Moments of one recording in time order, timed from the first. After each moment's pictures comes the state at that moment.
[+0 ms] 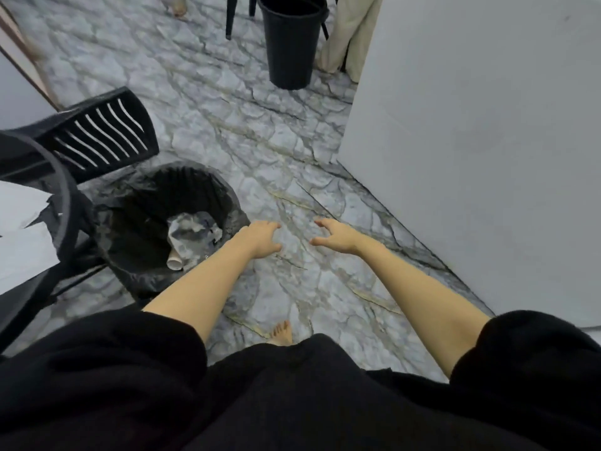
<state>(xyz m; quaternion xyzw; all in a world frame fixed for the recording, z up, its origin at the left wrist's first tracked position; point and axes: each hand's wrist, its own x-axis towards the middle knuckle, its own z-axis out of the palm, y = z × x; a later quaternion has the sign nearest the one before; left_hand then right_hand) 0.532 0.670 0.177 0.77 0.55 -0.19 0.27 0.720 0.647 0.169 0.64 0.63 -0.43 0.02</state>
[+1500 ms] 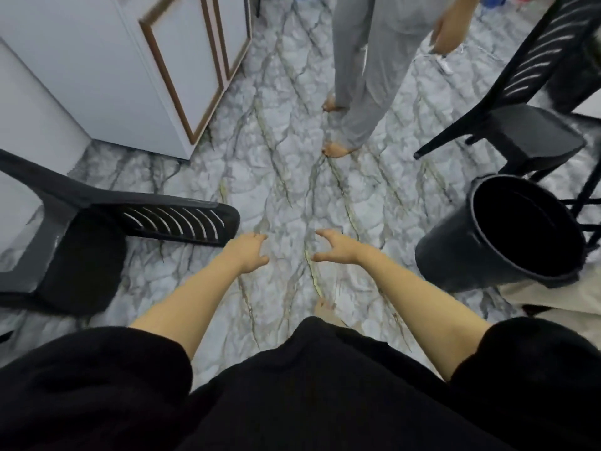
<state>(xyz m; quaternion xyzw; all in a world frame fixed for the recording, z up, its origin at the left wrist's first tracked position) 0.334 1.507 0.160 0.49 0.81 -0.05 0.32 0.495 1.655 0.167 0.31 0.85 -0.33 0.26</state>
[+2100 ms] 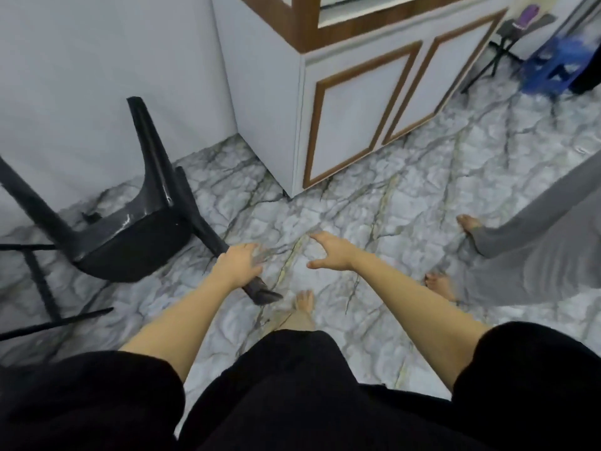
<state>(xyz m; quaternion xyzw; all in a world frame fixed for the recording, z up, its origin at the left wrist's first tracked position) 0.074 1.634 0.145 0.09 0.94 0.15 0.31 0.075 1.862 0.153 -0.07 0.92 -0.18 0.35</state>
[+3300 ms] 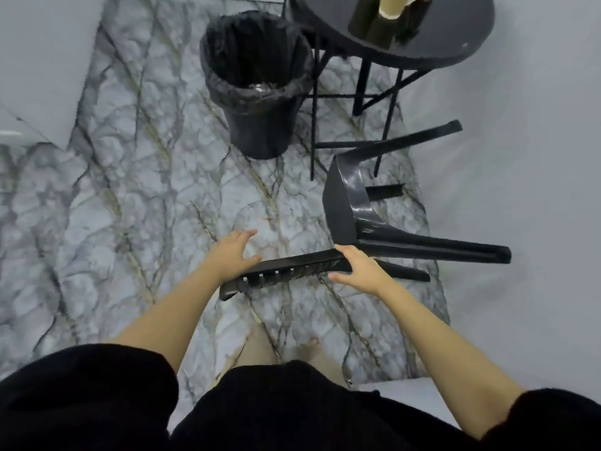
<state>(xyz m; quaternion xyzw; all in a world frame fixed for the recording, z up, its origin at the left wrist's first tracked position) -0.031 1.695 0.116 -0.75 0.54 0.38 -0.01 -0.300 1.606 0.131 -0.77 0.47 0.17 0.39</state>
